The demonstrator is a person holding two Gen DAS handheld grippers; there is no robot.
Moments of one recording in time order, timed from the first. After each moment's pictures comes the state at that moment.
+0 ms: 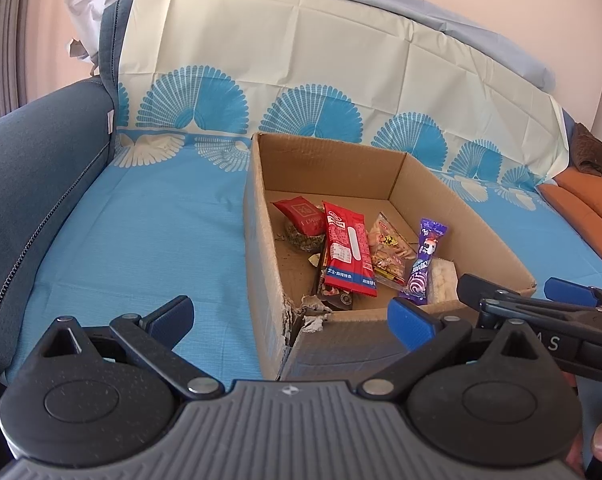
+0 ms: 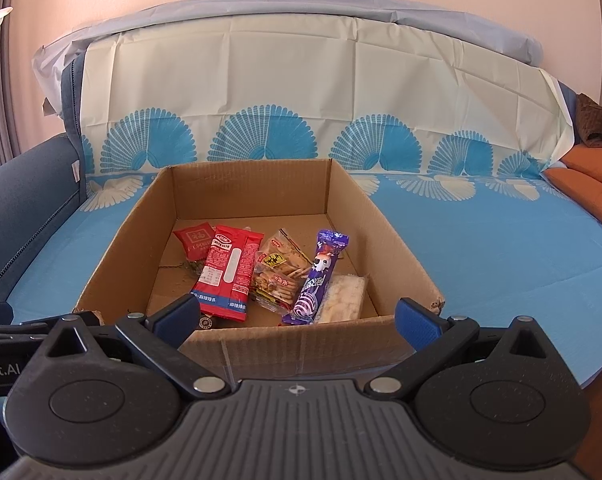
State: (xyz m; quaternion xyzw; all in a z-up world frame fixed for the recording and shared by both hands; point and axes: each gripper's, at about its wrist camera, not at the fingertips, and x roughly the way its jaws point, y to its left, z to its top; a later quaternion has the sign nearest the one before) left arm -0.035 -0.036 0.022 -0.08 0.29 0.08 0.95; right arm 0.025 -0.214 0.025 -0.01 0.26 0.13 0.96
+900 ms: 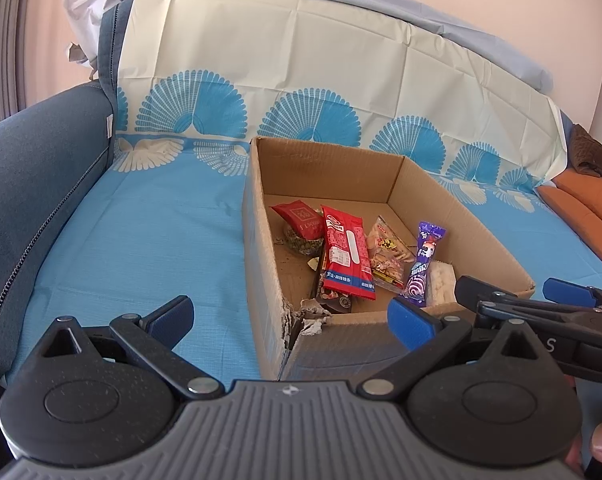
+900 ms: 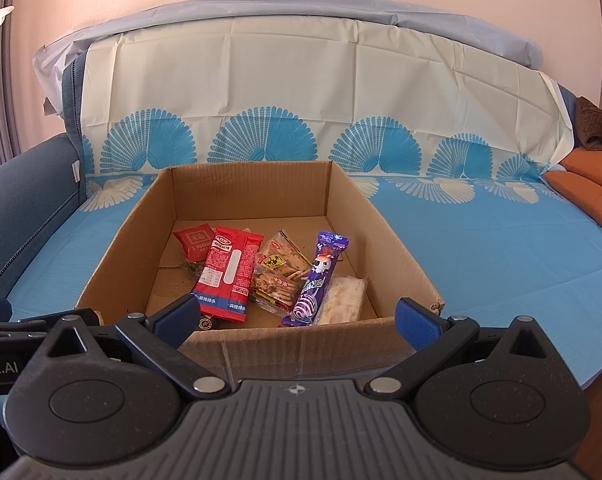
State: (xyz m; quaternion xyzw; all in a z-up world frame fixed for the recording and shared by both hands) left arm -0.035 -0.039 0.026 -0.08 0.29 0.08 0.95; right arm 0.025 -0.214 0.025 -0.02 0.26 0.13 0.96
